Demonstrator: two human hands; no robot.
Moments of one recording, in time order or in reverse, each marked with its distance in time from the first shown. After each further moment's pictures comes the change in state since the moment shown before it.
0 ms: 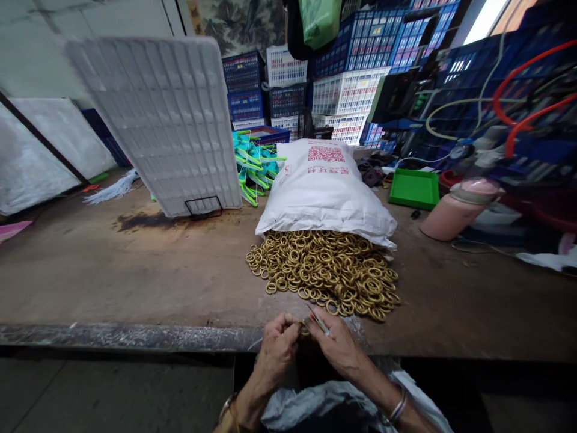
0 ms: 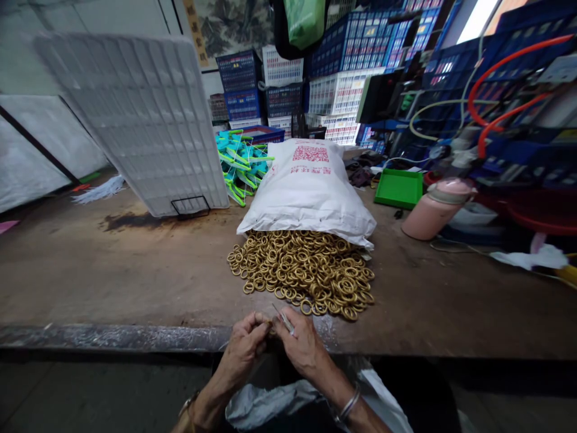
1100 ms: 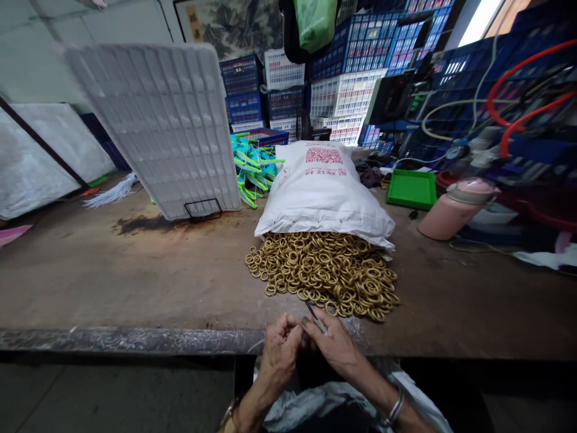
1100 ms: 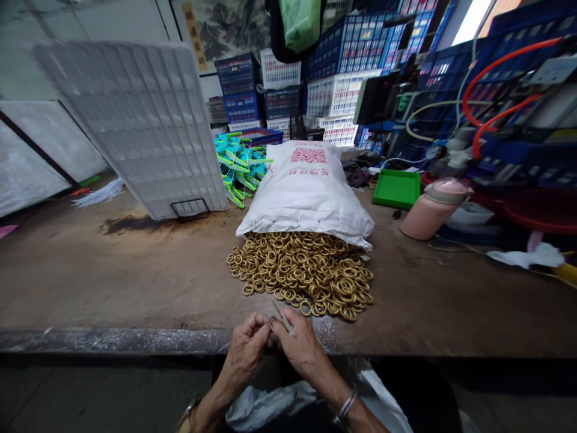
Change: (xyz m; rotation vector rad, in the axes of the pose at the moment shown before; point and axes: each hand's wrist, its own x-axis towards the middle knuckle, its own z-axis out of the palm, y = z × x) left_hand 0.001 -0.006 0.002 0.161 0.014 0.217; right_hand 0.001 -0.003 0.002 0.126 -0.002 0.073
